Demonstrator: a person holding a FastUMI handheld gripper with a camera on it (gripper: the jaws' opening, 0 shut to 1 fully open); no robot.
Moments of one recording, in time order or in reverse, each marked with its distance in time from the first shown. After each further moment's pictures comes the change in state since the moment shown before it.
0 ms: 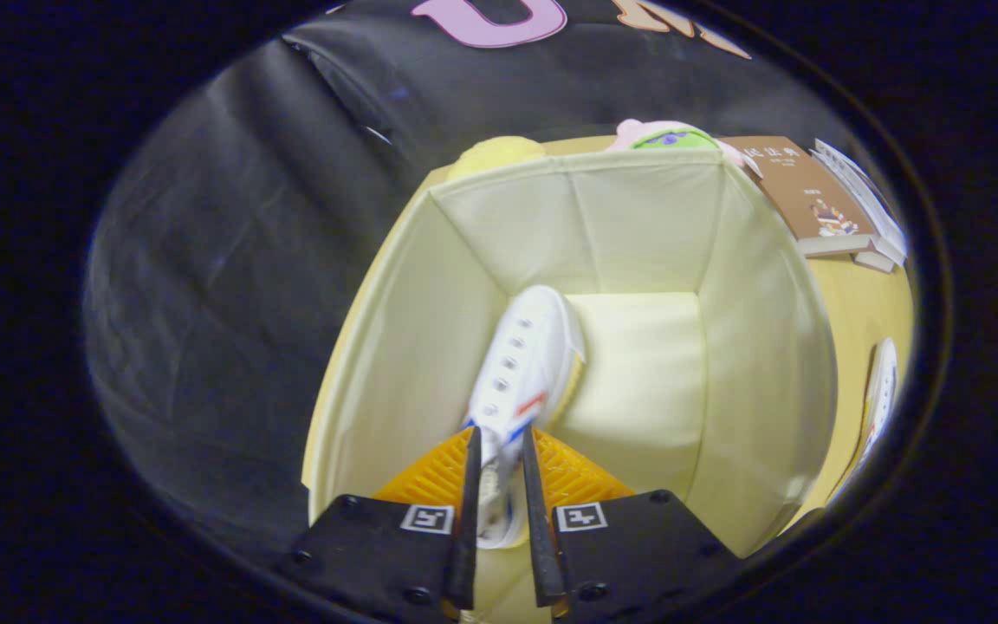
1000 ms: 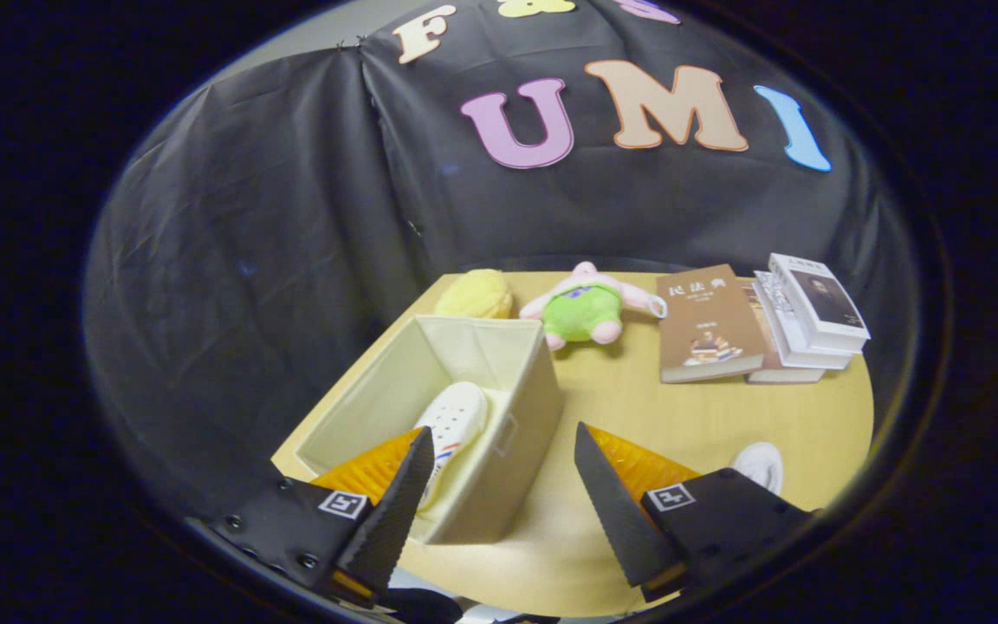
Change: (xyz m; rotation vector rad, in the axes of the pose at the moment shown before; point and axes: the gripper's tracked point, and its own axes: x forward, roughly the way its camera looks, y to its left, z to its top) arm -0.173 -0.137 0.047 -0.205 -0.351 -0.024
